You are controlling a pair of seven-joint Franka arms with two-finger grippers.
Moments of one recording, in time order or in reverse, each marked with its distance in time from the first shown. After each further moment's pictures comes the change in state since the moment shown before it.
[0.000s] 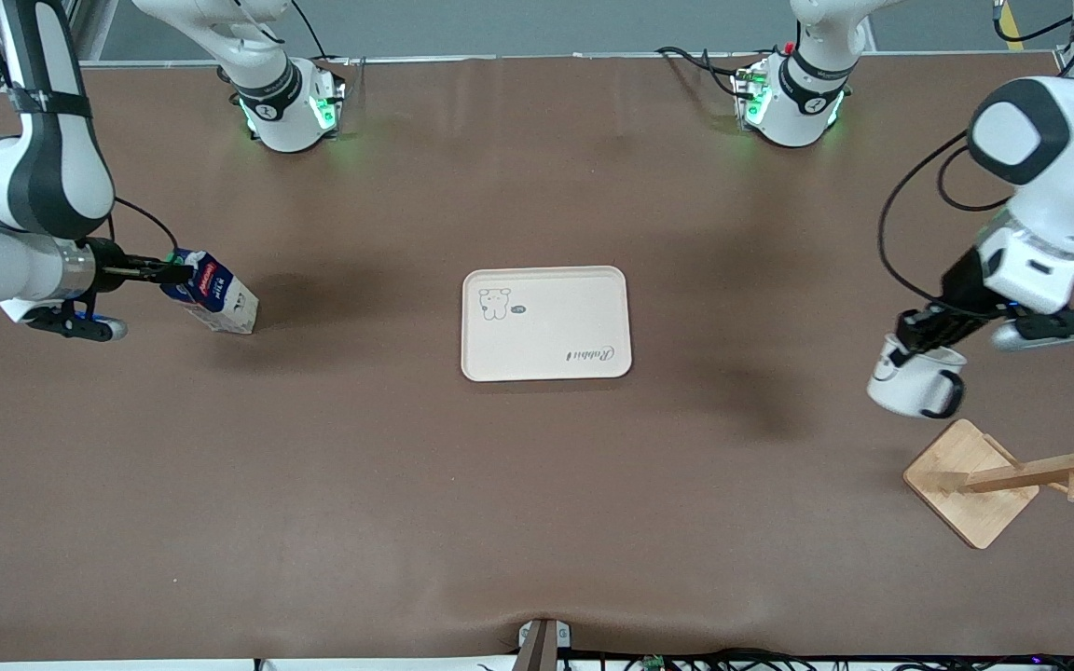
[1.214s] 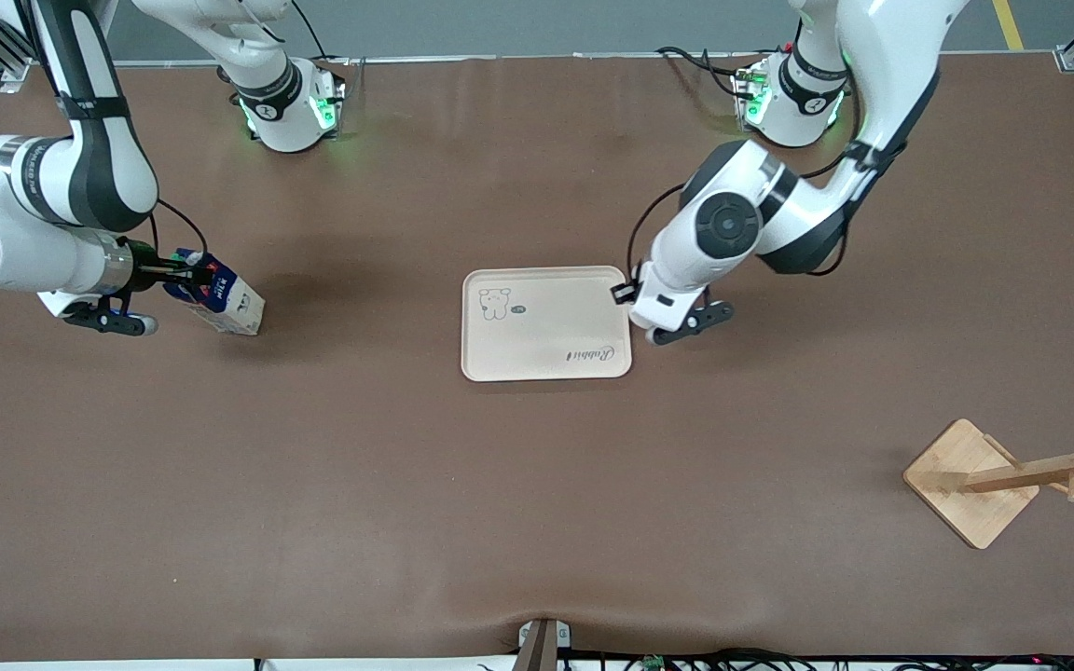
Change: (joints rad) left arm -0.375 0.481 -0.243 0.241 0.306 -0.233 -0.976; right arm 0.008 -0.027 0.012 -0.137 0.002 0.166 0.004
